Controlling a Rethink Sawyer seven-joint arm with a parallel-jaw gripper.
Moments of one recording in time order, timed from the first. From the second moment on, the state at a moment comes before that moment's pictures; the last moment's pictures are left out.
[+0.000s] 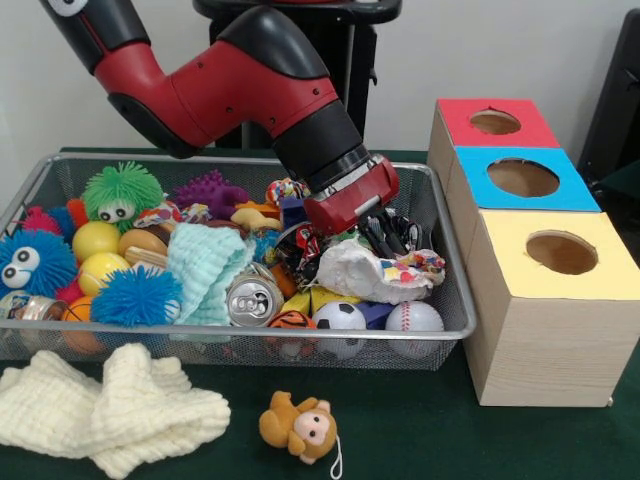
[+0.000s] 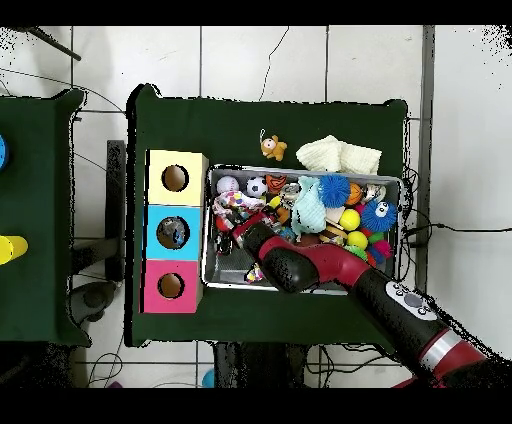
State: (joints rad) arm -1.01 -0.17 0.79 1.88 -0.73 0.03 1.14
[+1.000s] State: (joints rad) arm -0.88 -0.32 0.67 1.94 -0.70 -0.04 1.14
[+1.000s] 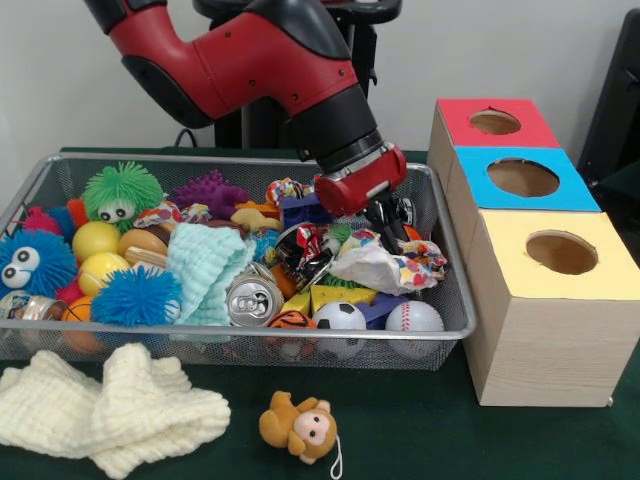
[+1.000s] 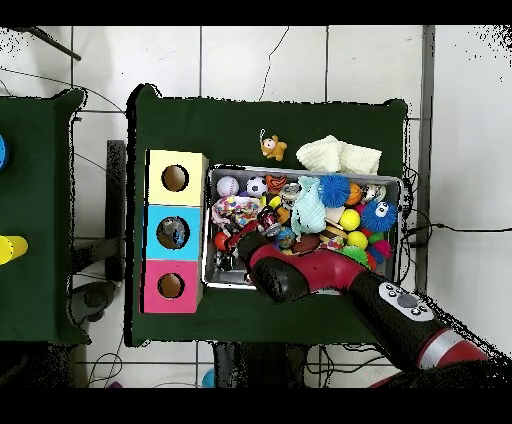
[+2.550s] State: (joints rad) arm -0.81 -0.51 0.53 1.97 -0.73 0.18 1.14
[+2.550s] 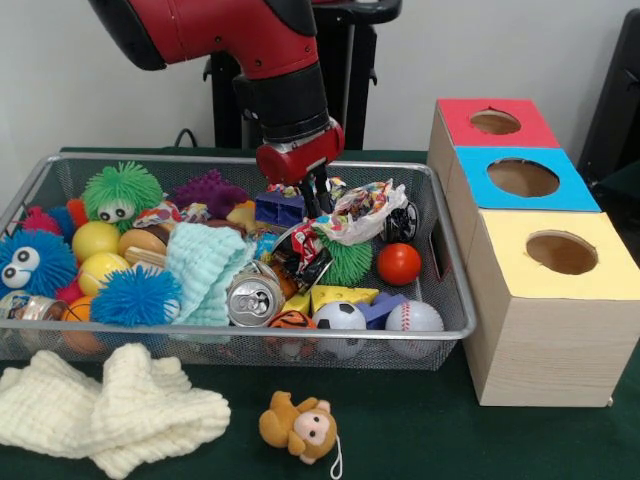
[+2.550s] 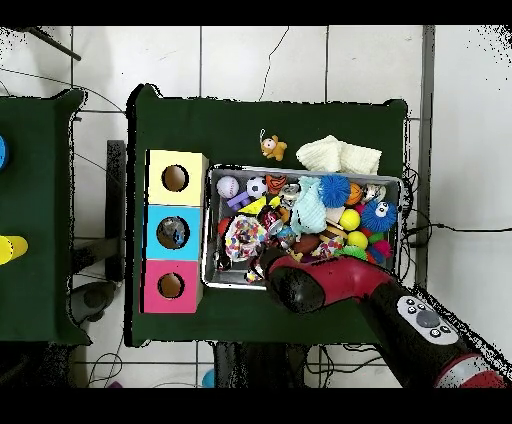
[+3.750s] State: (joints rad) arm -1.02 -0.40 0.66 1.97 -0.68 0.32 1.14
